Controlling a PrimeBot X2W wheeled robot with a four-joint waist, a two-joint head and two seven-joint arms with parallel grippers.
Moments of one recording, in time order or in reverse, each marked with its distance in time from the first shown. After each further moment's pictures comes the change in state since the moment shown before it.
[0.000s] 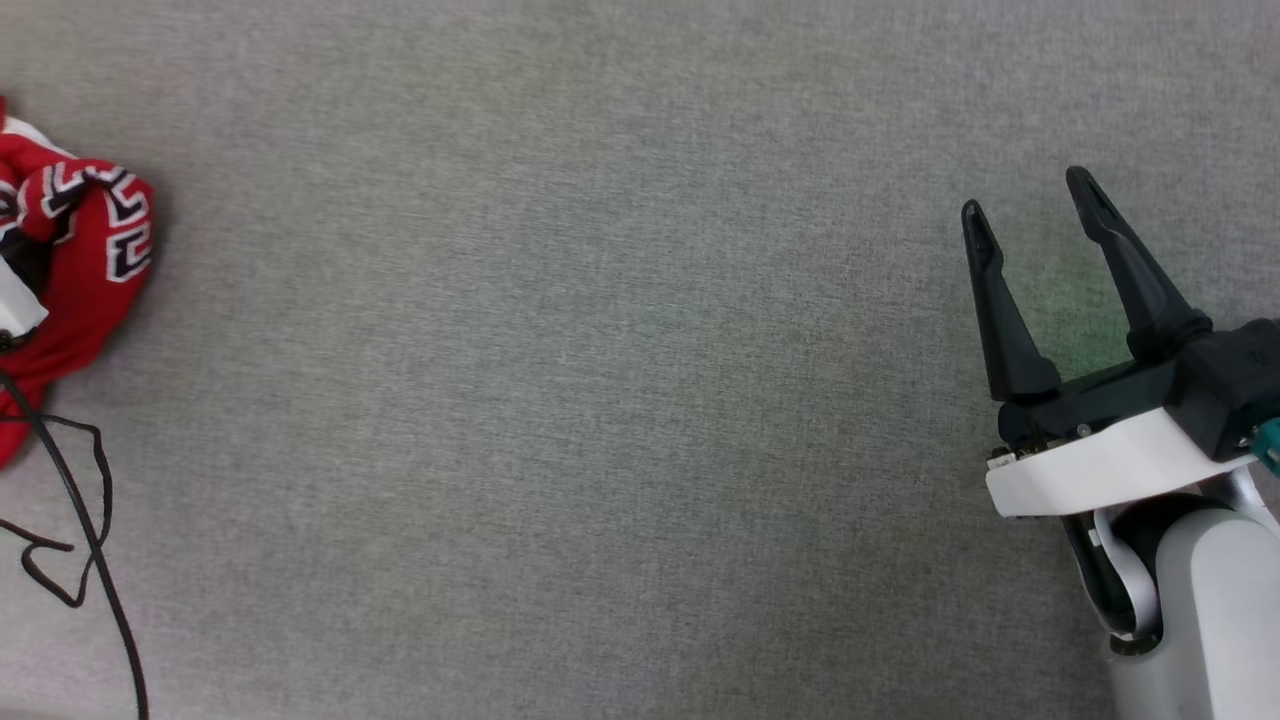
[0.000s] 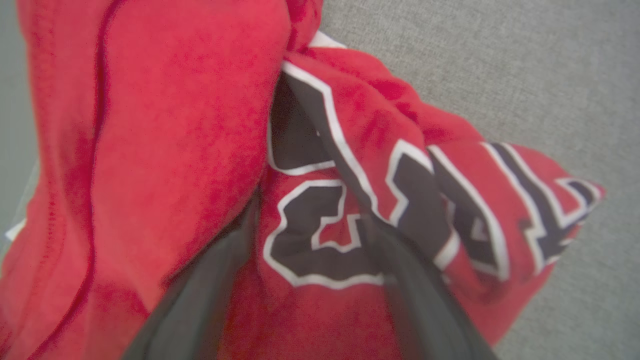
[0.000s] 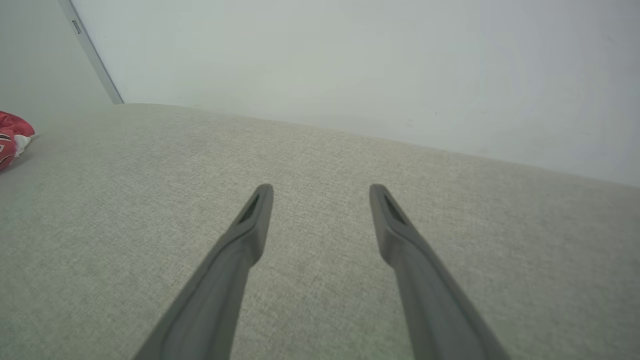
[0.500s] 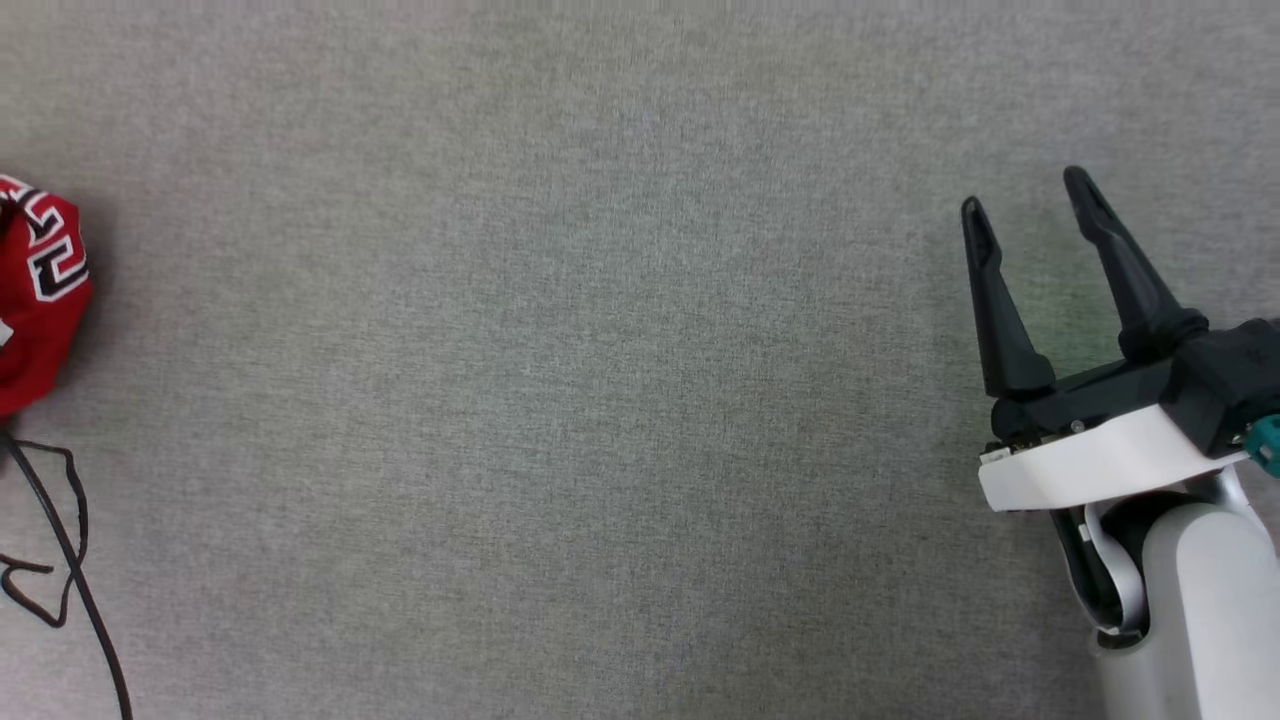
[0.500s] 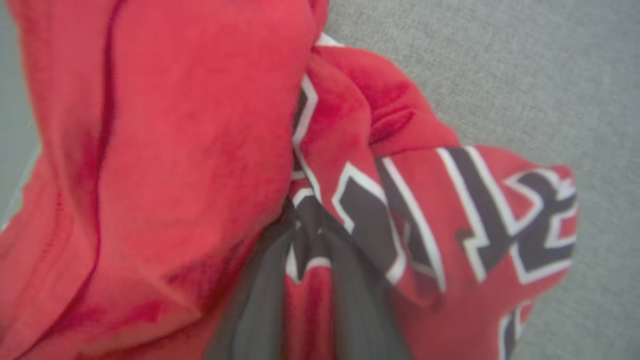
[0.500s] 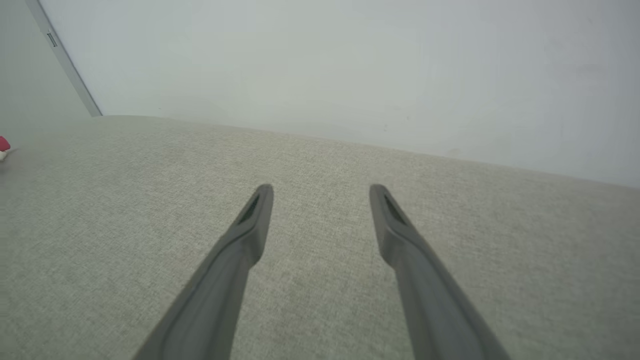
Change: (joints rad) left arm 0.028 0.026 0.033 0.013 -0.003 0.077 -0.053; right arm -0.015 0.021 -0.012 0.049 0.015 0.000 -0.044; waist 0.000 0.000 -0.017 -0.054
